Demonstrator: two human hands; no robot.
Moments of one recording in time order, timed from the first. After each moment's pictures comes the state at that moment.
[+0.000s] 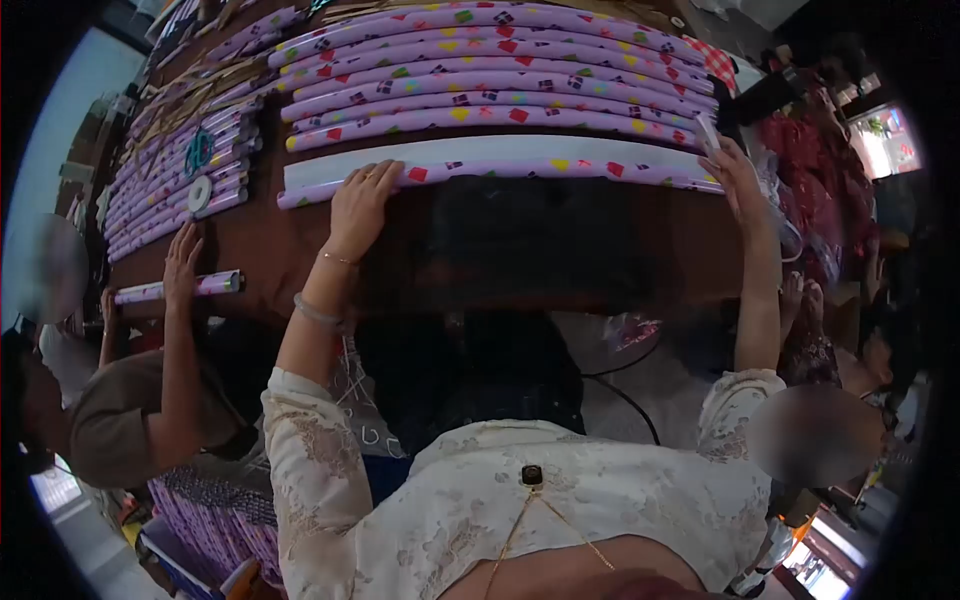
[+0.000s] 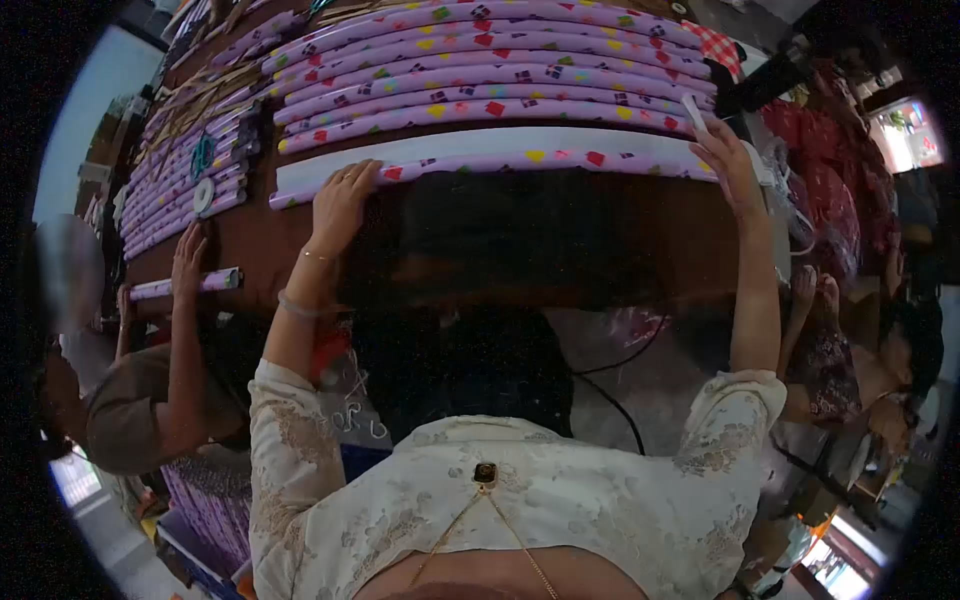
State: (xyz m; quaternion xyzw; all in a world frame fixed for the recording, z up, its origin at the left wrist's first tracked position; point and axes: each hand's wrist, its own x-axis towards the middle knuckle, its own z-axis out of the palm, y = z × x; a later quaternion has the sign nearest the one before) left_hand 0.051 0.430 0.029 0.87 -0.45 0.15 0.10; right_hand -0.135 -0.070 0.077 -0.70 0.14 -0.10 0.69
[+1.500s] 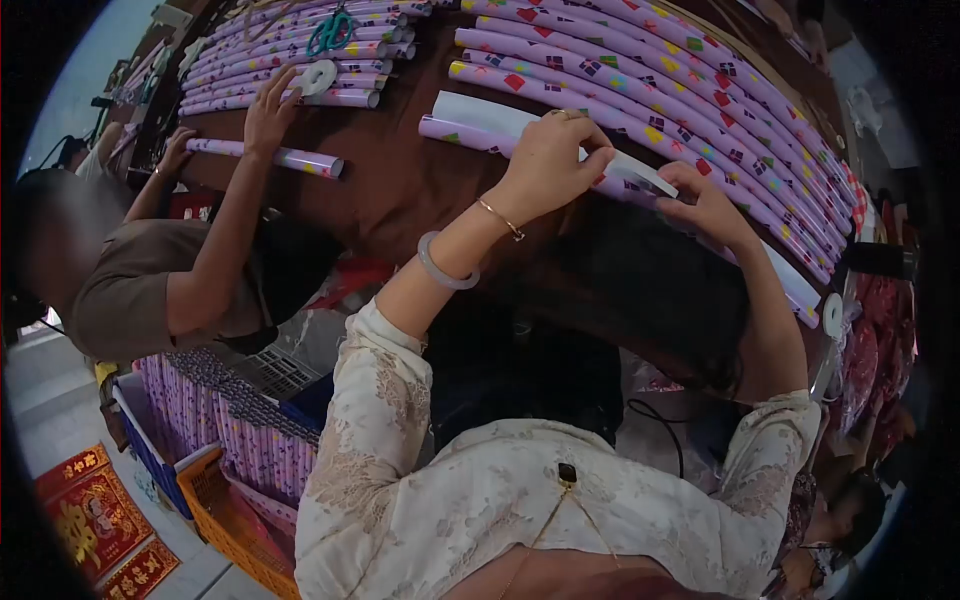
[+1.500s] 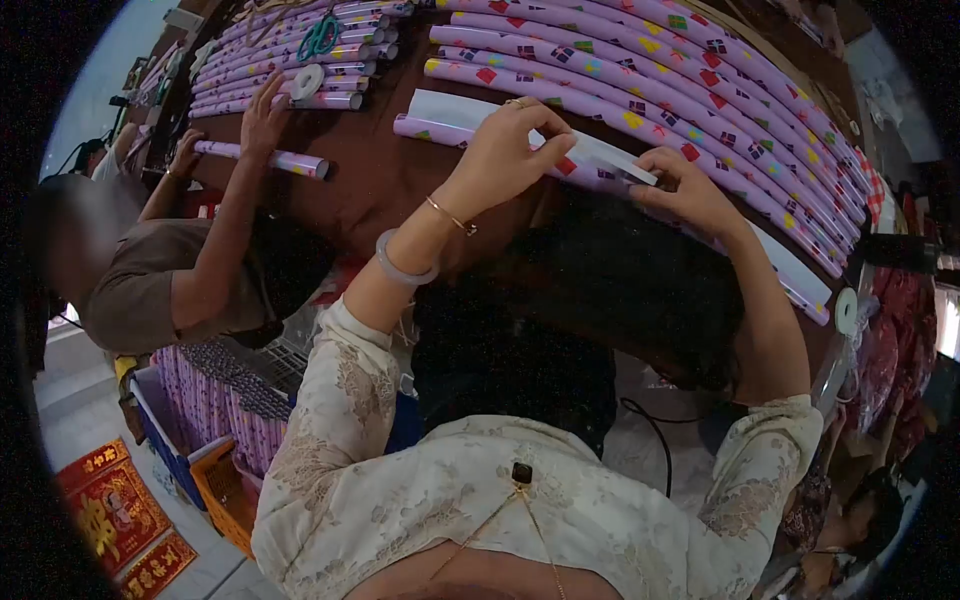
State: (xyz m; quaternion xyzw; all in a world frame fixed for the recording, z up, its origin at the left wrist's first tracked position) left_hand 0.051 0.406 0.086 0.83 -0.30 0.04 0.47; right_hand 0.014 0.154 0.076 -0.78 -0.01 0.31 0.55
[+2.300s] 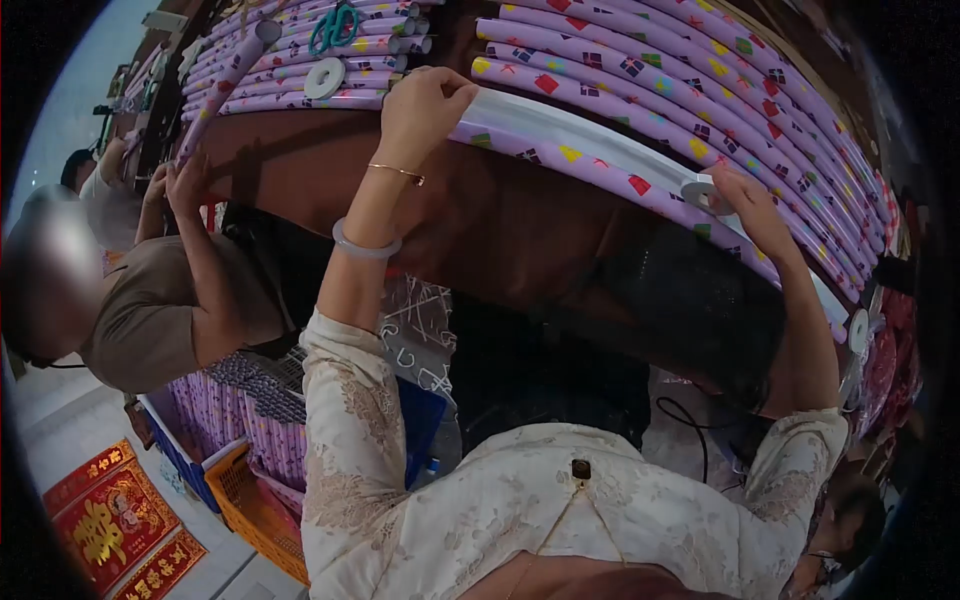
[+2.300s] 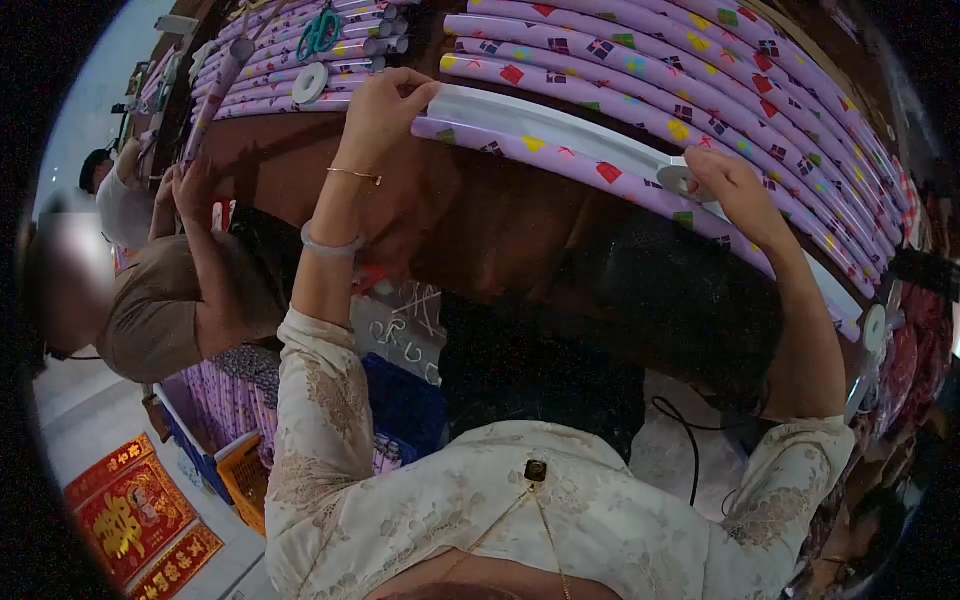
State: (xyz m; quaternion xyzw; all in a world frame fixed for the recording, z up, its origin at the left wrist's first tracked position) left_hand 0.134 0.525 0.070 0.96 -0.14 0.07 0.24; right_hand 0.034 0.140 0.061 -0.84 -0.06 0.19 0.51
